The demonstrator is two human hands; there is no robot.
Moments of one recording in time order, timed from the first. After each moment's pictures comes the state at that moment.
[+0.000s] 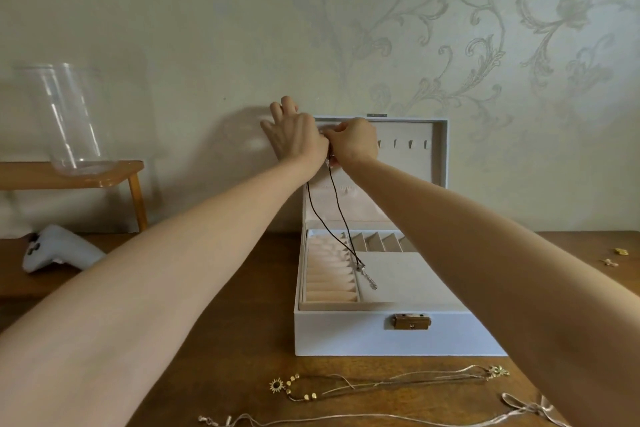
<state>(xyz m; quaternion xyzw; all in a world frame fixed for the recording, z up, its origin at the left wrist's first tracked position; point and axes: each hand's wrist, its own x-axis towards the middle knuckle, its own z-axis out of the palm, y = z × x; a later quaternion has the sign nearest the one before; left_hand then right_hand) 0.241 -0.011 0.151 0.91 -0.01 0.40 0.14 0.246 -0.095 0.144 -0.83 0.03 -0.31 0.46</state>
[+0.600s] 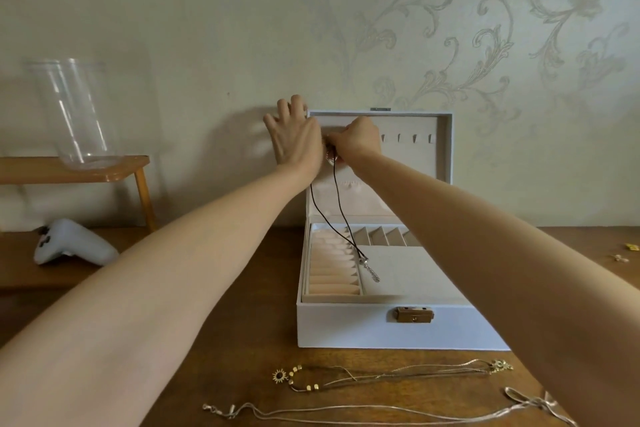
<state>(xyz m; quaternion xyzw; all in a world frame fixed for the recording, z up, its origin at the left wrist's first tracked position) 0.246 -0.004 0.136 0.90 -0.06 0.43 0.07 0.235 -0.094 0.143 -0.84 0.04 -0.26 0.47</state>
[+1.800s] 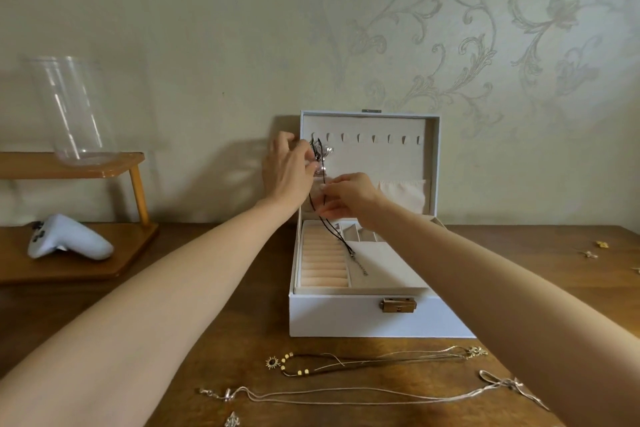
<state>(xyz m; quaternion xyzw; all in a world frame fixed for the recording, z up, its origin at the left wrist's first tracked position) 0.220 0.011 0.092 0.88 -0.12 0.37 0.25 0.182 -0.109 0.090 -0.74 0.00 -0.01 0.68</state>
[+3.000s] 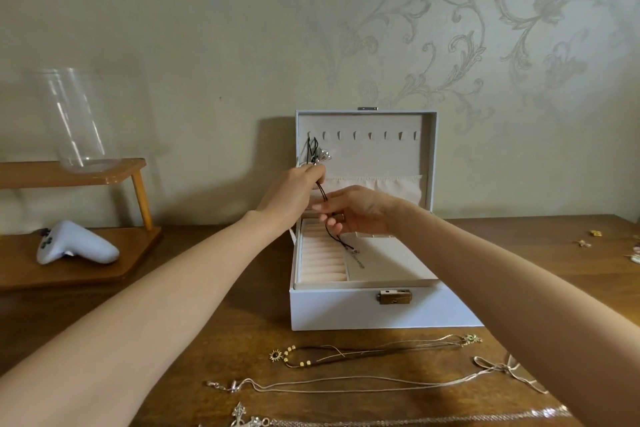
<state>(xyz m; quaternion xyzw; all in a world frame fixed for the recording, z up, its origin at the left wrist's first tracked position) 0.209 0.022 0.077 0.88 -0.34 0.33 0.05 0.169 -0.131 0.086 -0.71 -0.11 0.22 0.66</state>
